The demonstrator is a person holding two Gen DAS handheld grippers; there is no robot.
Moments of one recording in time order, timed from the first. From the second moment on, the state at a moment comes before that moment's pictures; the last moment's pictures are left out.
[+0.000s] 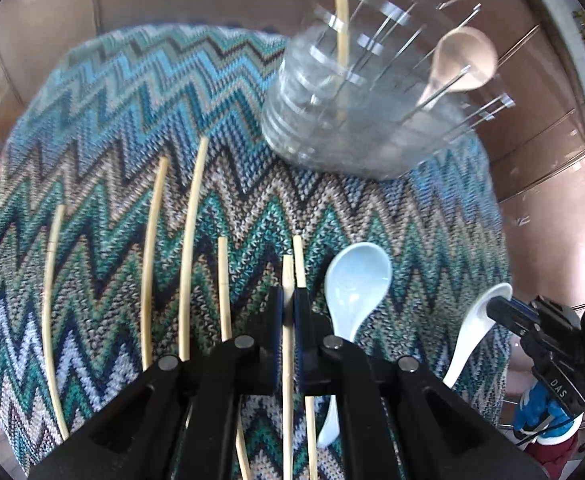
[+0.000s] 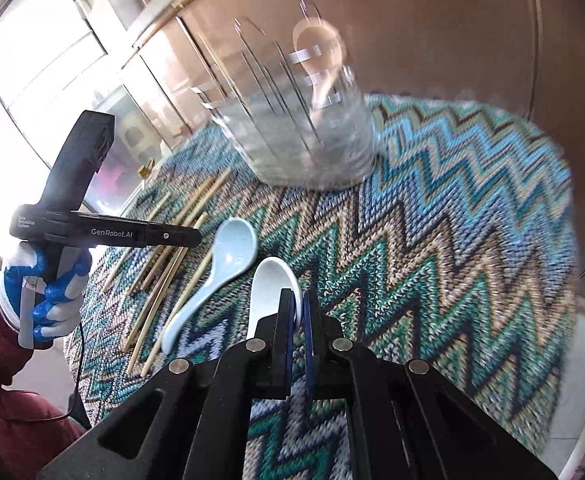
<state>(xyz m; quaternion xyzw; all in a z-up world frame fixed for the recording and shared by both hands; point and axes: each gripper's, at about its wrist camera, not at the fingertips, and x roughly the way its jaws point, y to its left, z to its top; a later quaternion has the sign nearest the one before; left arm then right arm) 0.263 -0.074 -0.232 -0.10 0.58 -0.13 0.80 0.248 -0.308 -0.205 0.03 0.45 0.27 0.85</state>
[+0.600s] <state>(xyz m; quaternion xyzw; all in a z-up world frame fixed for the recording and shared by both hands) 0.181 -0.026 -0.126 -0.13 0.42 -0.18 0.88 0.151 -0.296 -0.124 0.01 0.33 0.21 0.92</state>
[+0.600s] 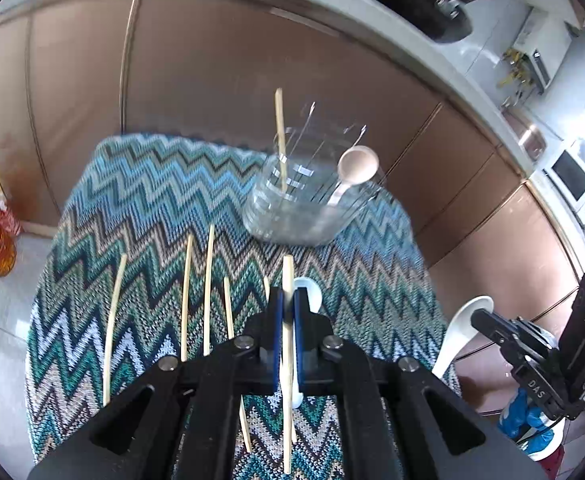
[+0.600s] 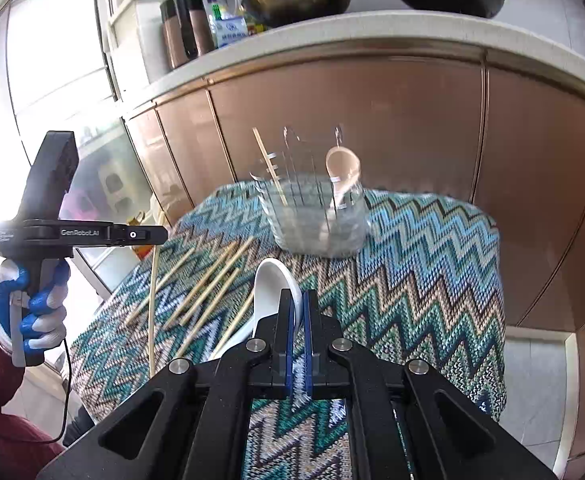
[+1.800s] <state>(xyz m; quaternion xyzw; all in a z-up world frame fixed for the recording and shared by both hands) 0.333 -0.078 -0.036 -0.13 0.15 -0.09 0.98 0.313 -0.241 -0.075 -0.03 0.16 0.09 0.98</state>
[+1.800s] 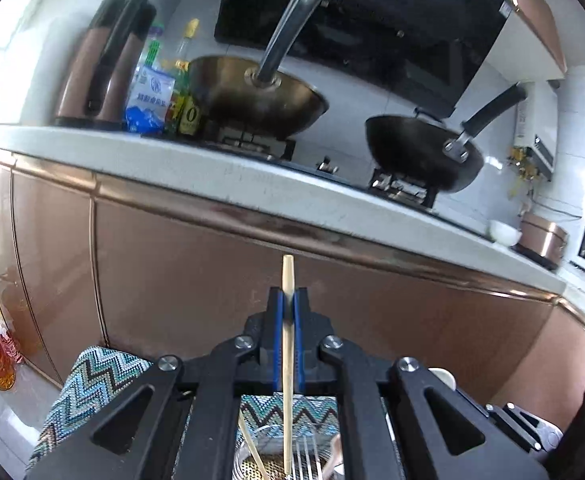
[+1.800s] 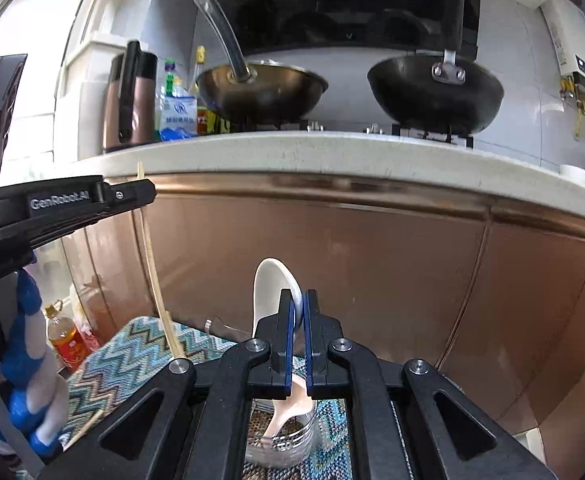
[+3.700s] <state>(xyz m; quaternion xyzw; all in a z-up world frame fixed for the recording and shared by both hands) 0.108 0.038 0.022 -0.07 0.14 -0.02 0.99 0.079 -0.286 0.005 0.00 0.07 0.08 0.99</state>
